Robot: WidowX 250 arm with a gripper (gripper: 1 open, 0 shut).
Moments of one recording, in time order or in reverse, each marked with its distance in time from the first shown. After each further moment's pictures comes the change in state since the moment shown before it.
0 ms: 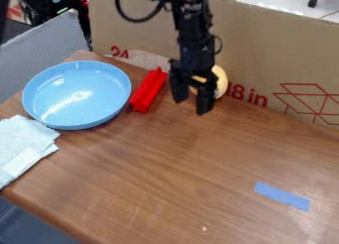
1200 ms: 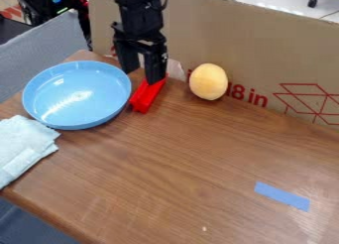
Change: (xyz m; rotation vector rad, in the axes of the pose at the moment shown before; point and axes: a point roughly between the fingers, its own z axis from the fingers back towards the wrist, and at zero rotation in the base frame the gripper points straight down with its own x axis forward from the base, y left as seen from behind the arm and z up) arm -0.065 0.031 0.077 0.055 -0.119 0.090
